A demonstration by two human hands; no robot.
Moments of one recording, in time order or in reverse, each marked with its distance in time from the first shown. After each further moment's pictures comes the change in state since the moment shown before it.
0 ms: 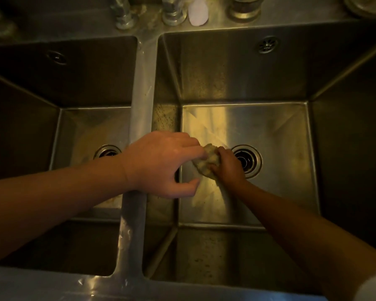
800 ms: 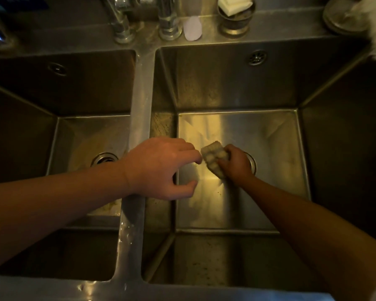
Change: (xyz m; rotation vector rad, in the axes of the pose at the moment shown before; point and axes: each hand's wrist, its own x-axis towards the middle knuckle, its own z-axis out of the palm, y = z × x) left_hand 0.001 0.000 0.000 -0.019 0.009 -0.032; right_hand 0.013 0.002 -0.040 0.051 0.101 0.097
